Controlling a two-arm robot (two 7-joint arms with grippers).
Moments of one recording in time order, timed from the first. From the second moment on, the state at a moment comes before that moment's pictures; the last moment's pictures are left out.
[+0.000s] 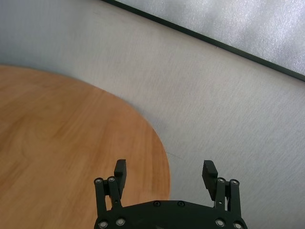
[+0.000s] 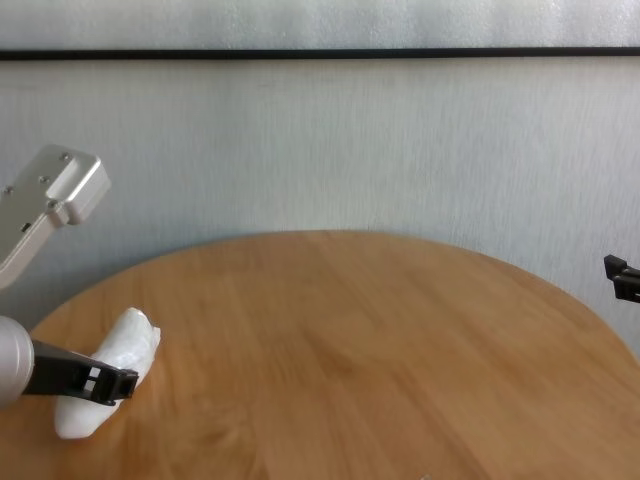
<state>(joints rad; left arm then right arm) -0.25 0.38 0.36 -1.44 -0.23 0.55 -0.04 0.20 0.60 -0.45 -1.41 0.25 -0.12 -0.03</state>
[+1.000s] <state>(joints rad) -0.25 0.38 0.36 -1.44 -0.23 0.55 -0.04 0.20 0.60 -0.45 -1.41 0.25 -0.12 -0.03</state>
